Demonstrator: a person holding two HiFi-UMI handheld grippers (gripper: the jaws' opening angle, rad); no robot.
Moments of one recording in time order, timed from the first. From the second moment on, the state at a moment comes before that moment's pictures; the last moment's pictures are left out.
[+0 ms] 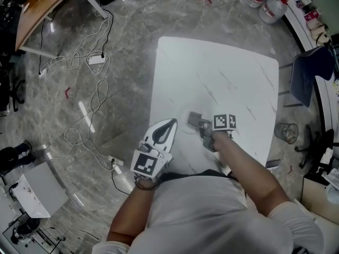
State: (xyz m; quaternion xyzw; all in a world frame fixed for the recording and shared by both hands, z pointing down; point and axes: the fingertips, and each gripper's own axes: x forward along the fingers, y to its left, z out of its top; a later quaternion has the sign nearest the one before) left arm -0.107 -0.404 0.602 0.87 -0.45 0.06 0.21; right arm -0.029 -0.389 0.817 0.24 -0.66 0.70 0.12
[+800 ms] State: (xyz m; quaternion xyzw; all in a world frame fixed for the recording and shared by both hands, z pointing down) left arm -0.108 -0.392 0.602 0.86 -0.45 0.07 0.22; right arm -0.021 -0.381 0.829 0.24 -0.78 0.39 0.44
